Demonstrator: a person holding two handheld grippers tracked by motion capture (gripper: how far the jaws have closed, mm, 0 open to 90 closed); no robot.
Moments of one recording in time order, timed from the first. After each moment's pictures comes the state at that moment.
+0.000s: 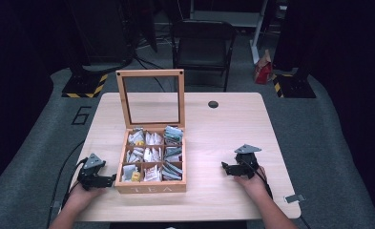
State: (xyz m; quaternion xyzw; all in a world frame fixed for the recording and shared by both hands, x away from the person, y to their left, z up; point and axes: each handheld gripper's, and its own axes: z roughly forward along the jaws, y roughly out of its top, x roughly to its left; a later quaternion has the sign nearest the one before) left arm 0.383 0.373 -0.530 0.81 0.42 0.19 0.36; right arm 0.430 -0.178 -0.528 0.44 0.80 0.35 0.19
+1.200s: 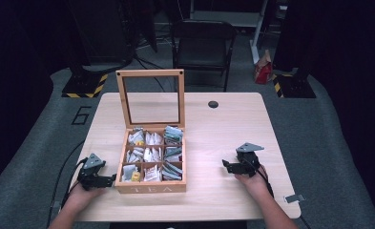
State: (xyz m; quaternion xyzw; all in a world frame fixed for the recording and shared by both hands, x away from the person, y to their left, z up) left arm 0.383 0.374 -0.530 0.81 0.42 0.19 0.36; right arm 0.429 -0.180 -0.514 0.43 0.80 0.38 0.19
